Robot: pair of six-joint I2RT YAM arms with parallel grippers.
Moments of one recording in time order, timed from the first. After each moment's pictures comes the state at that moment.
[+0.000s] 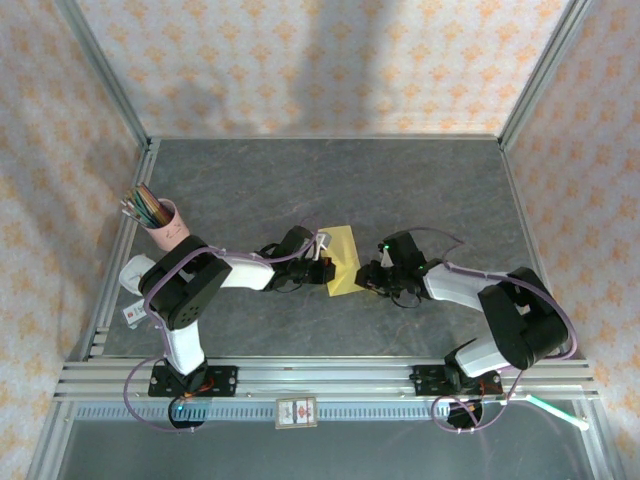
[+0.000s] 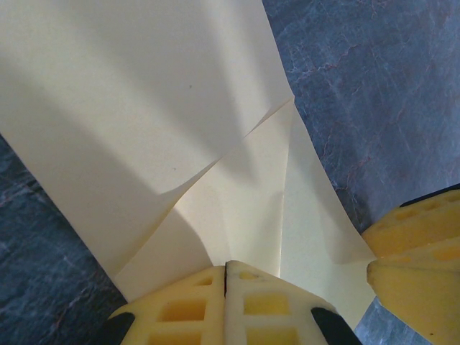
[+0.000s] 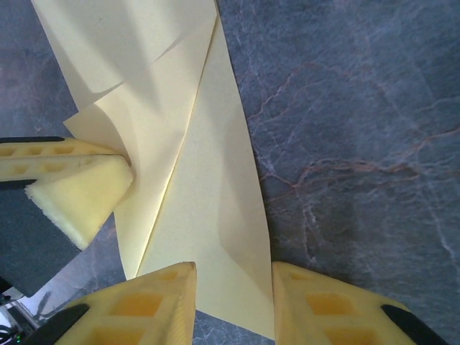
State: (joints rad) left arm -0.65 1.82 0.79 0.22 0.34 -0.62; right arm 0.50 1.45 0.55 -0.08 -0.41 0.81
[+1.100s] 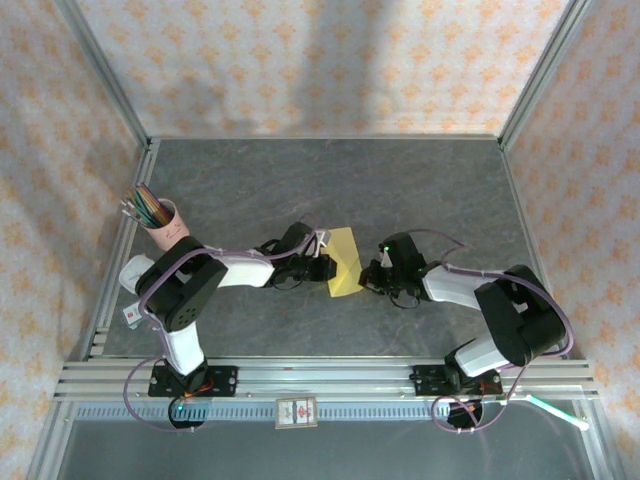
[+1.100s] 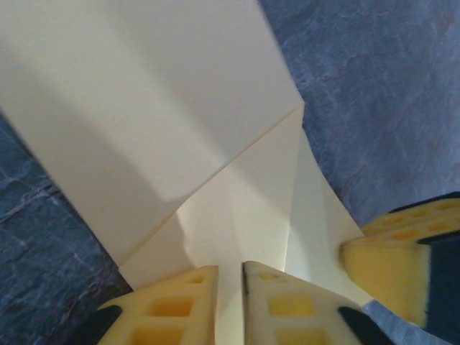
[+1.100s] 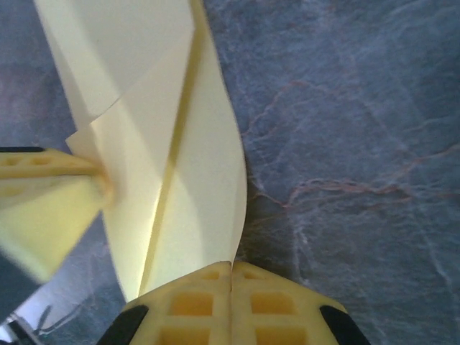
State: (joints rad) left arm -0.65 1.78 0.83 0.14 0.33 -0.64; right arm 0.50 1.47 0.53 -0.03 -0.39 0.82
